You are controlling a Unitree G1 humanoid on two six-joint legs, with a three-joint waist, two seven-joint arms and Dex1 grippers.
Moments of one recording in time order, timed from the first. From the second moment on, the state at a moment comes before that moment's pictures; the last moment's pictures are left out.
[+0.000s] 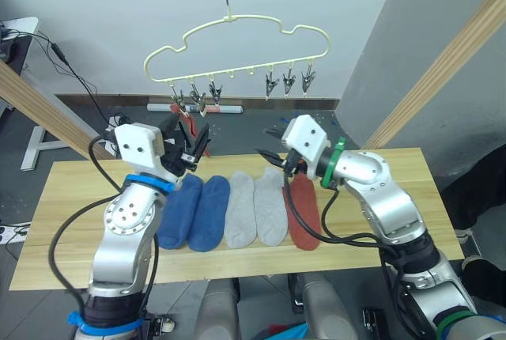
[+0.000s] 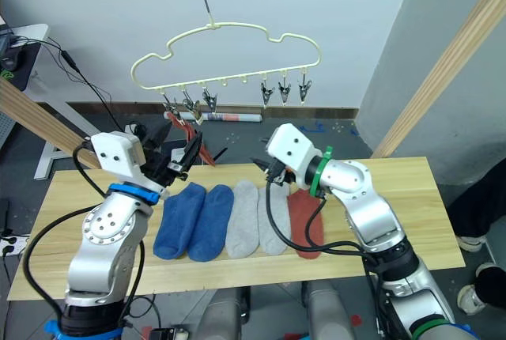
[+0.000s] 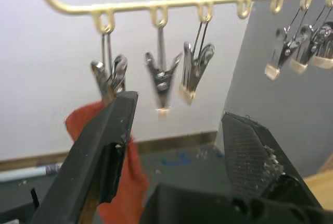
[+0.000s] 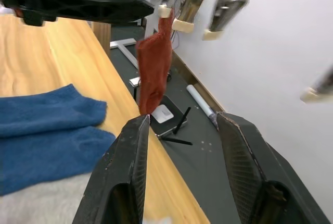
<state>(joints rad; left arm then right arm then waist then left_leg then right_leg) -0.21 0.36 0.08 -0.35 -0.13 0.19 -0.20 -0.57 -0.35 0.26 -0.30 0.06 0.48 0.68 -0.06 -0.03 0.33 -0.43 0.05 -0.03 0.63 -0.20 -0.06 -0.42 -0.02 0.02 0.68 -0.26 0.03</state>
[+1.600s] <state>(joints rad) -0.23 0.24 0.07 -0.29 -0.02 0.11 -0.12 -0.53 -0.40 0.18 -0.32 0.17 0.45 0.70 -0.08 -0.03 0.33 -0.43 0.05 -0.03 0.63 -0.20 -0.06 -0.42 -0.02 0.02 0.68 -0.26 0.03</state>
